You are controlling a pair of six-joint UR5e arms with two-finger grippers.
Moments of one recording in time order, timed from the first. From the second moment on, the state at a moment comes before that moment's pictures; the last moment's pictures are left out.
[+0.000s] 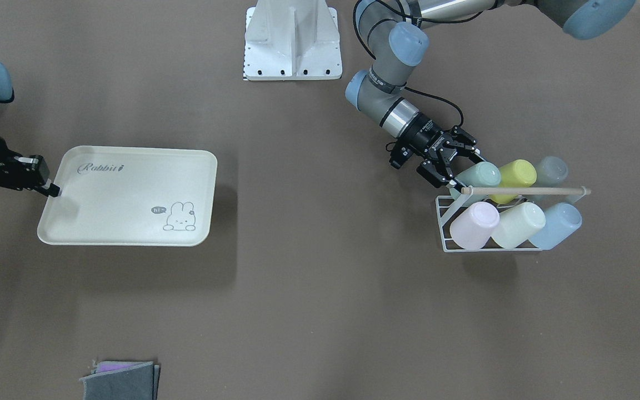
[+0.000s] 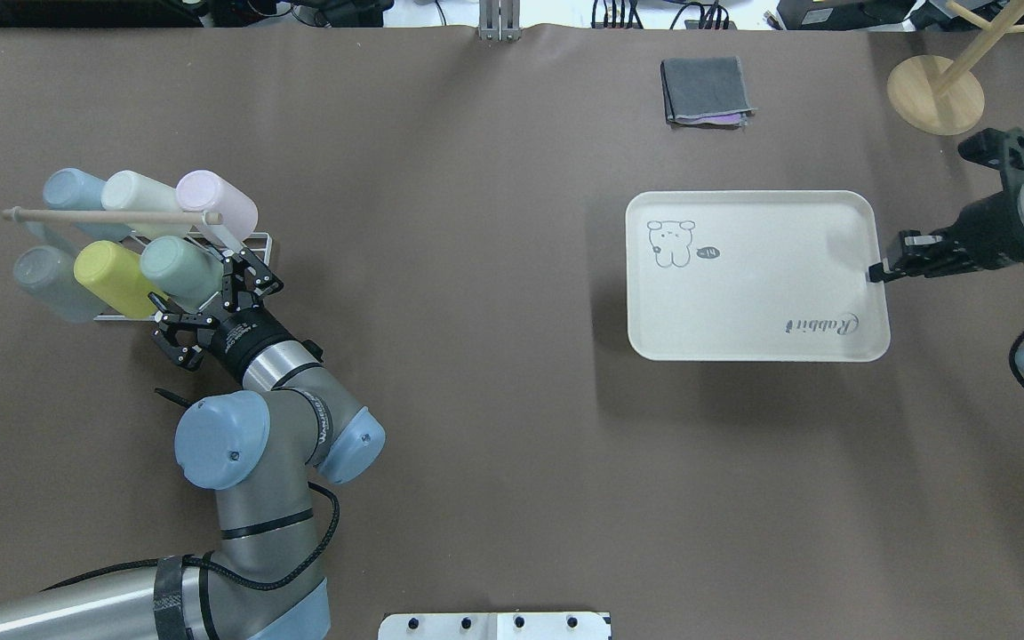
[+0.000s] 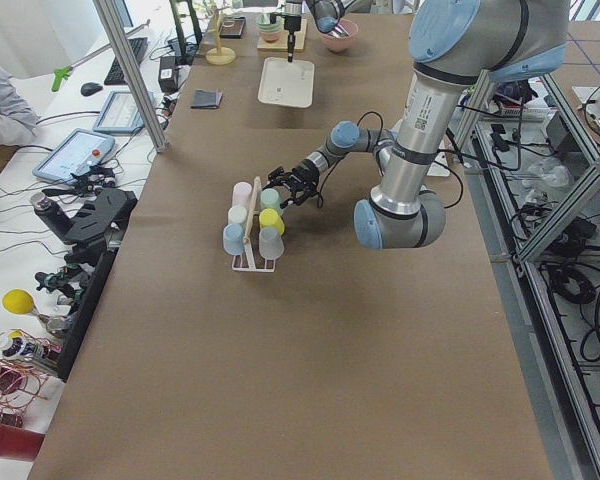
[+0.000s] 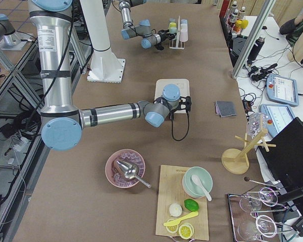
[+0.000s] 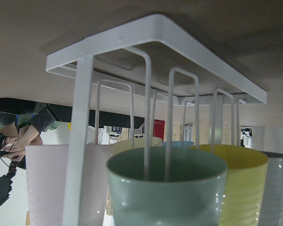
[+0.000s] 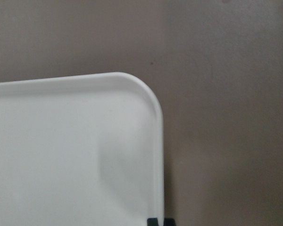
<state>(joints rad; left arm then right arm) -0.32 -2.13 -1.64 -0.60 -0.67 0.41 1.05 -1.45 1.59 -0.79 2.39 1.03</state>
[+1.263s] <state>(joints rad) -0.33 -2.12 -1.65 -0.59 -0.67 0.39 0.69 -1.10 1.44 -0.79 2.15 1.38</state>
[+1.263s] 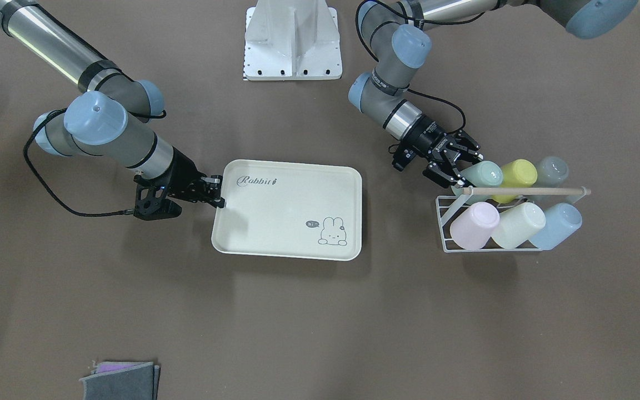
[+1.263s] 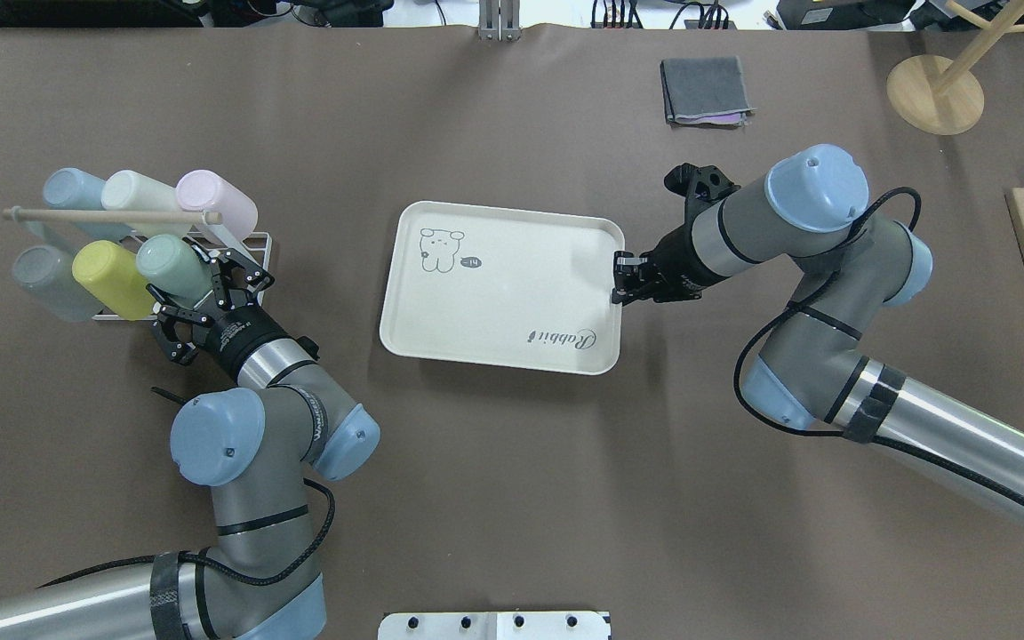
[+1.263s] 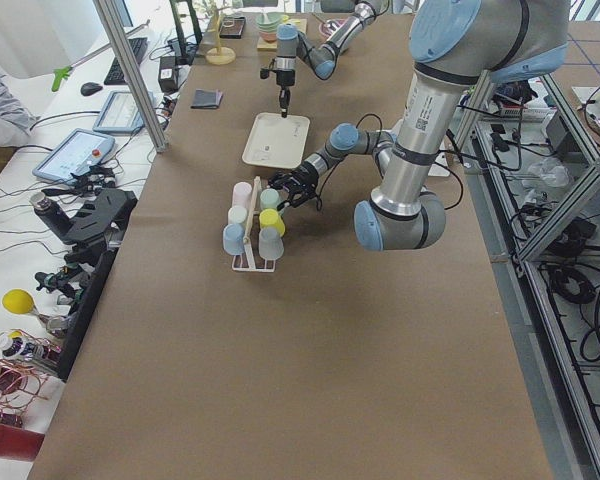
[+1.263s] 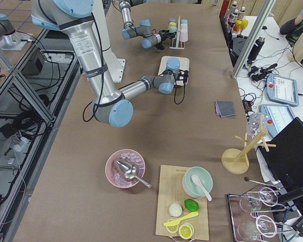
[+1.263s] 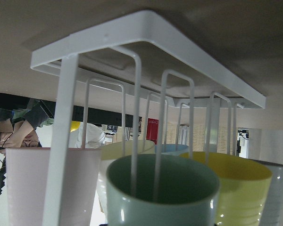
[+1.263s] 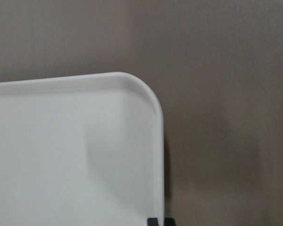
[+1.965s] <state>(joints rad) -0.33 -2.14 -1.76 -0.41 -0.71 0.39 0.67 -1.10 1.43 -0.79 2.13 1.27</state>
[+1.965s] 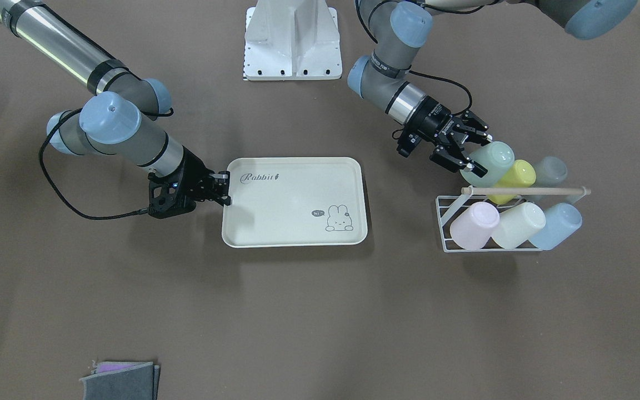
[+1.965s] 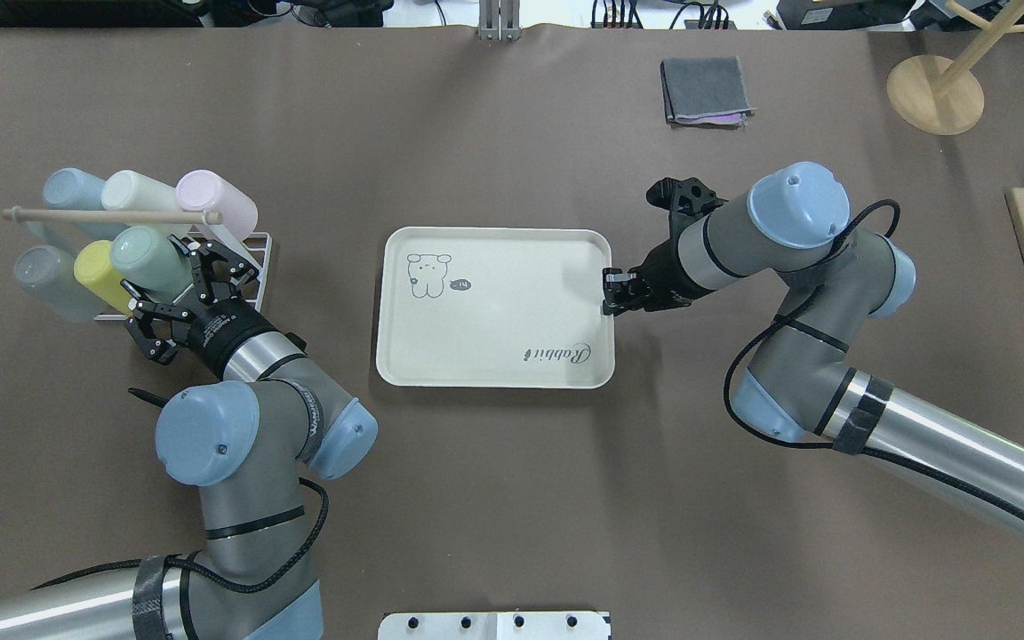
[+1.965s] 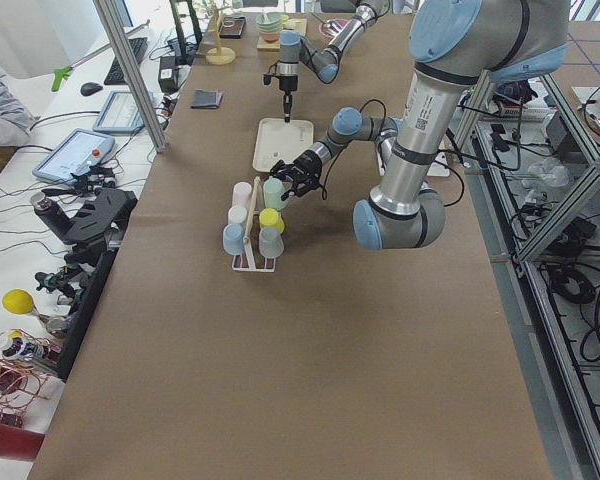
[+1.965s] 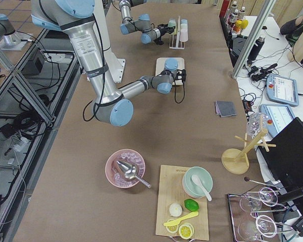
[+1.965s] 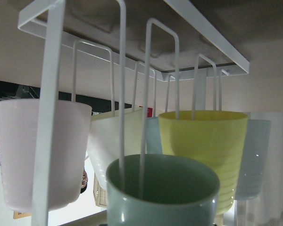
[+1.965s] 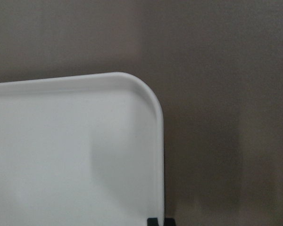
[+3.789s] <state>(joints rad) -0.42 -2.48 -1.62 -0.81 -1.32 -0.48 0.80 -0.89 1.14 -0.79 2.27 1.14</state>
